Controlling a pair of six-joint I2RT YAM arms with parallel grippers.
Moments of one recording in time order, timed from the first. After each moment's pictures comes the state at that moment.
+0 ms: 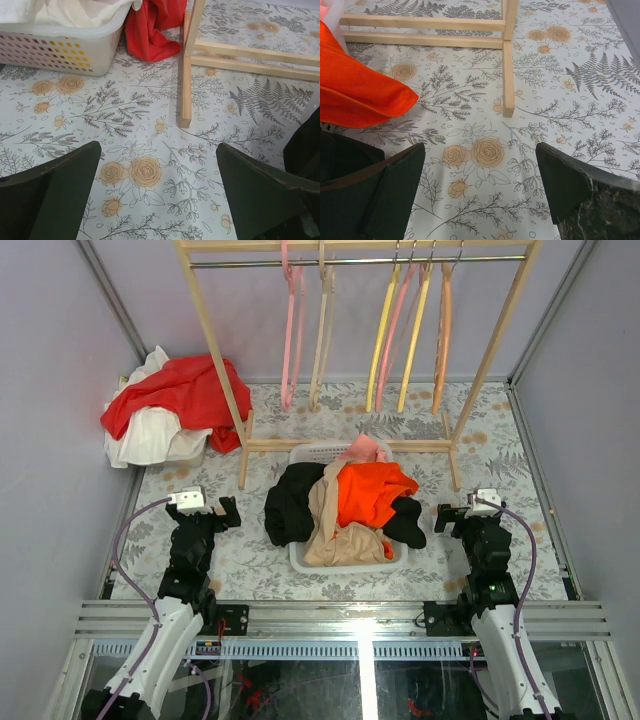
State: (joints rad) left arm -0.18 0.38 0.01 0.25 -0.23 -0.11; right arm 0.04 0.27 0.01 0.08 0.01 -0.02
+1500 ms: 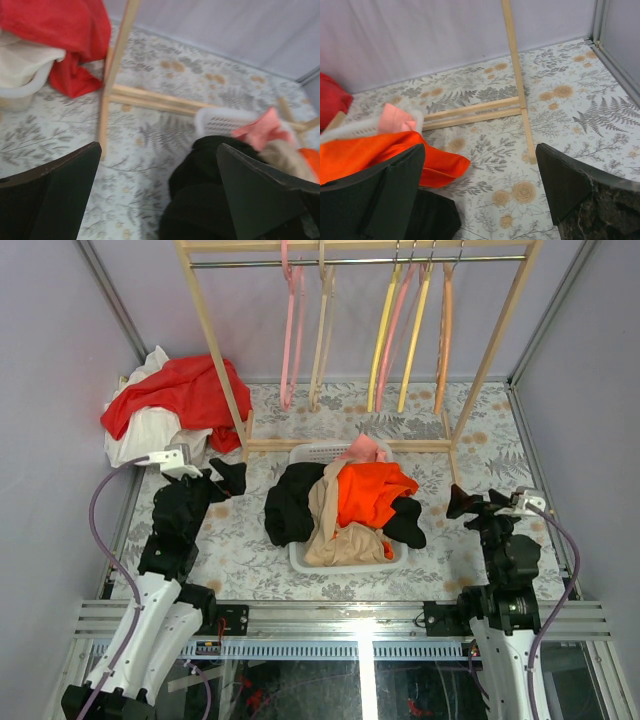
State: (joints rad) left arm -0.18 0.56 0.43 0.02 -0.04 -0.39; right arm 0.04 0.05 0.27 -0.18 0.04 0.24
